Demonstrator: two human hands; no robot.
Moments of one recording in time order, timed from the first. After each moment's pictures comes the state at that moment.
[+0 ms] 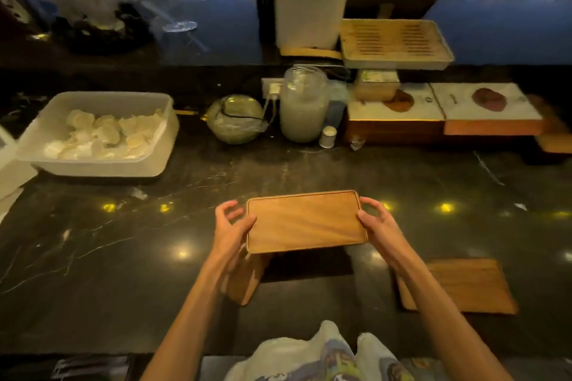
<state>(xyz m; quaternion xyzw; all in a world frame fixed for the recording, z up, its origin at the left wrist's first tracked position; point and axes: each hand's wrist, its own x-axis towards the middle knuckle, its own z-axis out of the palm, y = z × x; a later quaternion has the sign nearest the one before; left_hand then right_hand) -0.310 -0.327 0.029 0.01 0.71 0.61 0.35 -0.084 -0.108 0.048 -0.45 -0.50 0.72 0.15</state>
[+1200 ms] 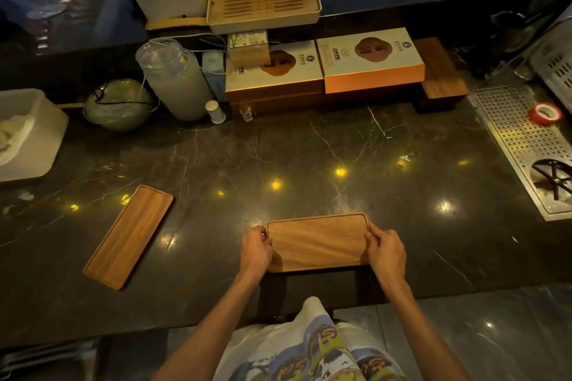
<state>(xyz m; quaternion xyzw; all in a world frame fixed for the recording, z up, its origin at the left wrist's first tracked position) 0.013 -0.124 -0.025 0.21 0.90 0.23 0.29 0.233 0.017 -0.037 -0.62 -0.70 0.34 0.07</state>
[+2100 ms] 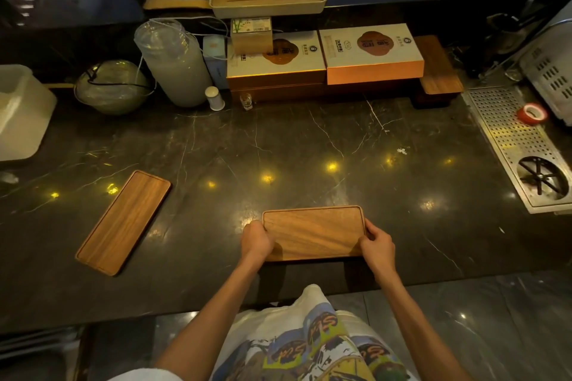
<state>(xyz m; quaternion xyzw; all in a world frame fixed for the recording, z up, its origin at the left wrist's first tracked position) 0.011 -0.129 -0.028 0.16 0.90 0.19 0.36 0.230 -0.001 -0.038 -0.64 -0.58 0.49 0.11</state>
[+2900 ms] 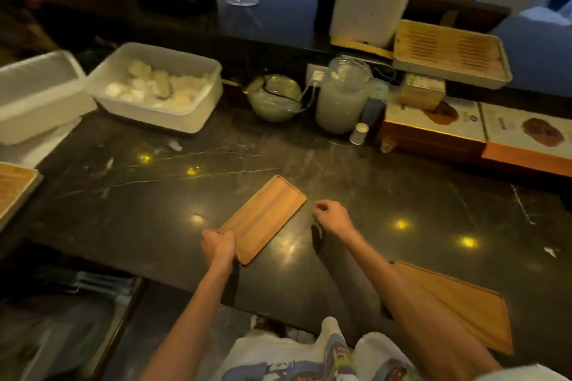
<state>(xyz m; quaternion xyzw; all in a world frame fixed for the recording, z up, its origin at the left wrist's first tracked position) -0.241 -0.382 -0.018 -0.25 0.83 0.45 0.22 -0.151 -0.141 0.011 -0.37 -0.82 0.43 -0.10</state>
